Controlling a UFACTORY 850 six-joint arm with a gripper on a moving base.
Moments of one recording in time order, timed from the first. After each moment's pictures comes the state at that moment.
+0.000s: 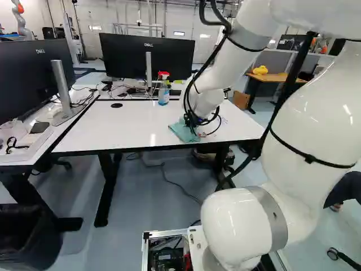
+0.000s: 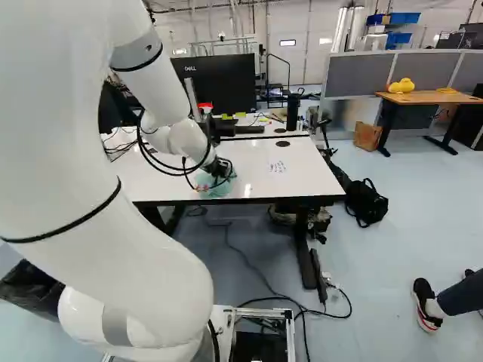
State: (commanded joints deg) arm 2.3 0.8 -31.4 8.2 7.3 0.0
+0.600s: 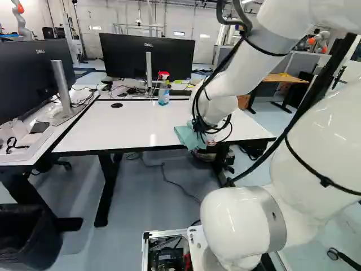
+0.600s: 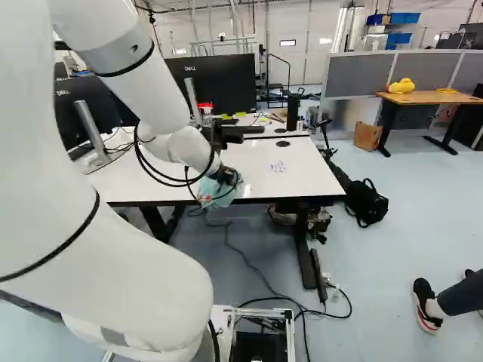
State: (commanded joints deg) arm -2.6 8.3 -24.1 8.2 7.3 0.0
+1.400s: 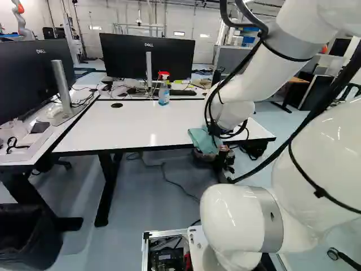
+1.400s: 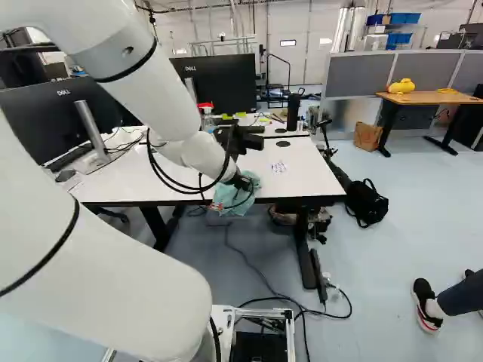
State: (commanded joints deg) arm -12.5 11.1 -21.6 8.2 7.3 0.0
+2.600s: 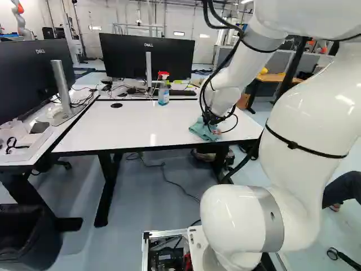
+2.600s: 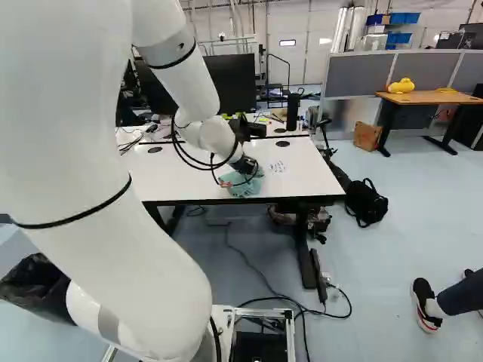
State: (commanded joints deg) arm -8.7 -5.0 -37.5 8.2 7.3 0.0
